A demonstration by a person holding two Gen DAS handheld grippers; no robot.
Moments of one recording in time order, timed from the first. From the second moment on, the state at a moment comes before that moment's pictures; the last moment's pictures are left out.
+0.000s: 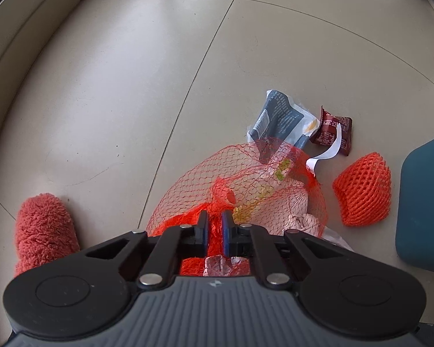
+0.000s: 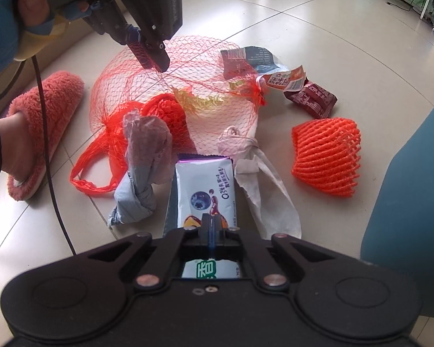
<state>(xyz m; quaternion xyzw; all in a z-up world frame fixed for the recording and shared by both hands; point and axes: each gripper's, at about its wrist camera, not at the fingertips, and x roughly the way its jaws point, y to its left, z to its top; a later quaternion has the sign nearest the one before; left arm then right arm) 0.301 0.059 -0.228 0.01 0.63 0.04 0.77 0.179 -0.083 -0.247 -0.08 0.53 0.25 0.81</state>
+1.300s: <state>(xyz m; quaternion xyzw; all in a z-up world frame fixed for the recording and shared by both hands) 0.266 0.060 -0.092 0.01 0.56 0.03 0.83 0.134 -0.105 -0.133 -0.10 0.52 0.26 0.81</state>
